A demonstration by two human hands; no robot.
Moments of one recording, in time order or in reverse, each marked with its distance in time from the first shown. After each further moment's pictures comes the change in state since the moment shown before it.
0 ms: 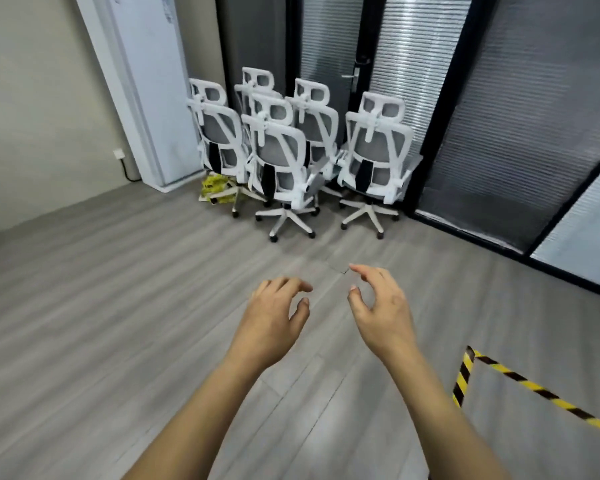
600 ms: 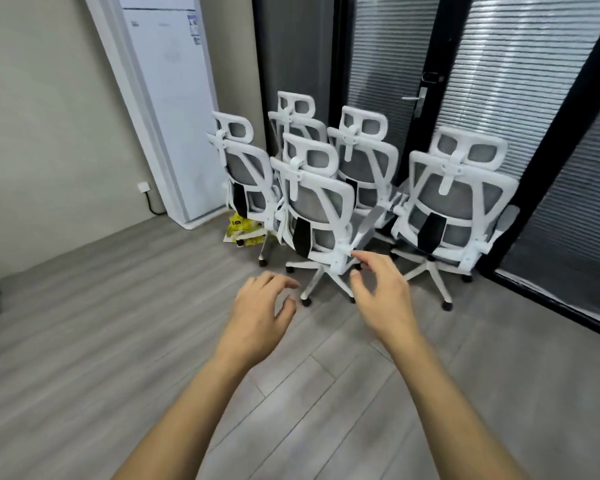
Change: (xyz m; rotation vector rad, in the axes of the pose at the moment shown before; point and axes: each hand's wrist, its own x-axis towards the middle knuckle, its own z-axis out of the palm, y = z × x) left_hand 0.538 -0.270 0.014 0.081 0.098 -0.121; right_hand 0.585 0.096 0.252 0.152 -0.057 -0.069
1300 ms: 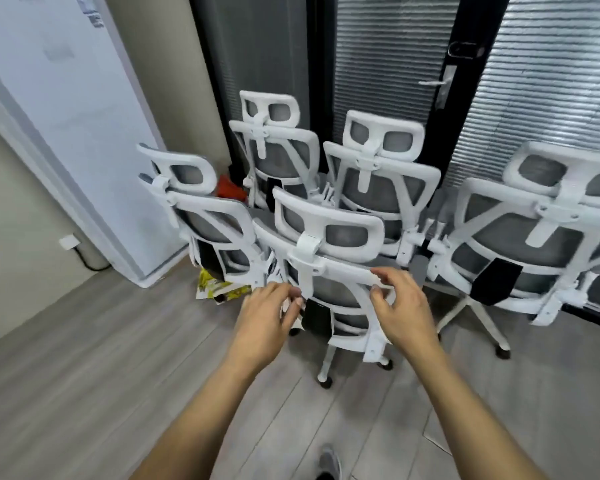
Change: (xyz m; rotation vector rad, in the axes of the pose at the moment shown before) left_hand 0.607 -0.323 0.121 0.001 -0.175 0.080; right_hand 0.538 0.197 0.284 -0.127 0.079 0.252
